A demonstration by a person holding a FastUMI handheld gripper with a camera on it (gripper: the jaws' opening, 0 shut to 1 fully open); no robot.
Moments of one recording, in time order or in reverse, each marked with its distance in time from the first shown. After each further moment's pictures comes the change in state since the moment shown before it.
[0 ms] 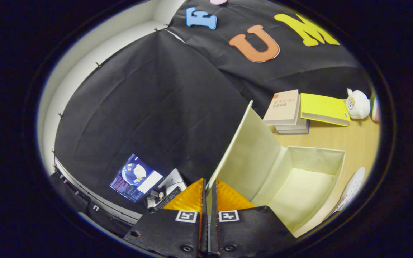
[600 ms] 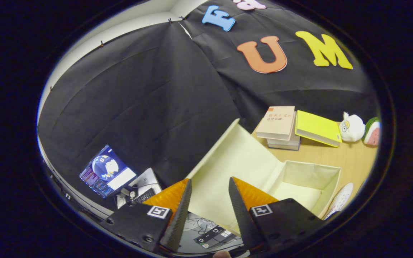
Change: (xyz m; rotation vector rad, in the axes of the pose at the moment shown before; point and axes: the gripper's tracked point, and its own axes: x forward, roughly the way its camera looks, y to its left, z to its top) arm 0.036 -0.003 0.009 -0.103 -0.089 -0.224
